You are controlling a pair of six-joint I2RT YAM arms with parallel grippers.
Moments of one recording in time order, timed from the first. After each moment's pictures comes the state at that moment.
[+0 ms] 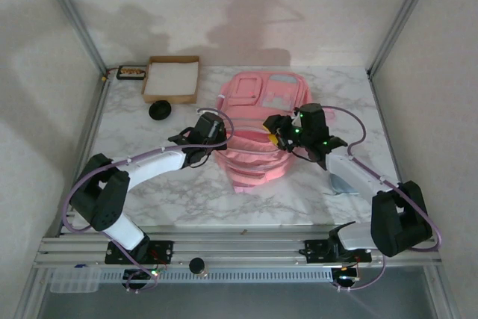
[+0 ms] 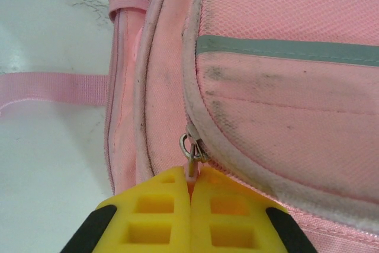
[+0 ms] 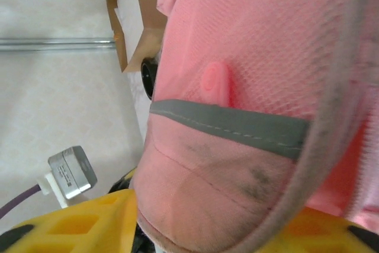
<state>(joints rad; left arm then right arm) -0.63 1.60 0.97 -0.15 -0.23 -0.58 0.44 1.36 0.84 -0.02 -0.43 1.22</state>
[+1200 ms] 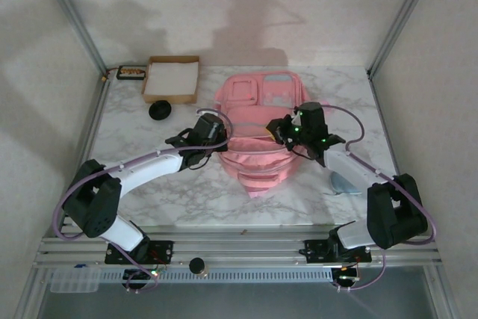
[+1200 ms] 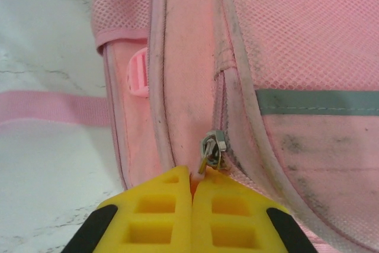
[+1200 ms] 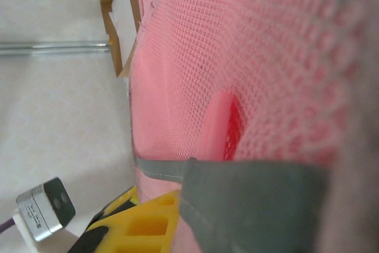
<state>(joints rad) -0.64 1.54 0.98 -0.20 -0.21 -0.61 0.37 1.40 0.85 -0.03 -0.50 1.16</state>
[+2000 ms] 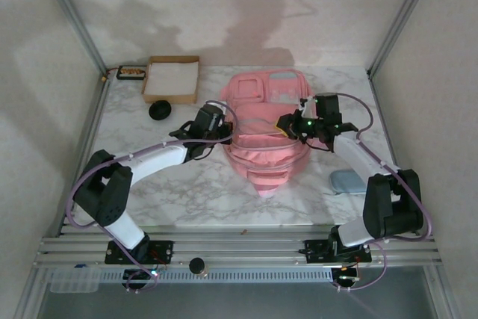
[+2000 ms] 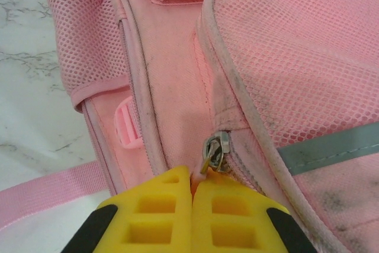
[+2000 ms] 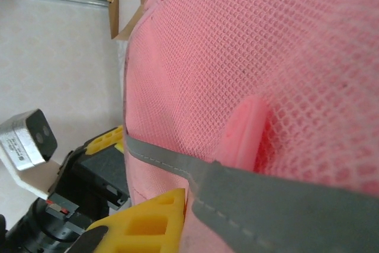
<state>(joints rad) -0.59 1.64 1.03 -0.06 -0.08 -0.44 0.23 1.47 0.98 -0.25 -0.73 0.79</state>
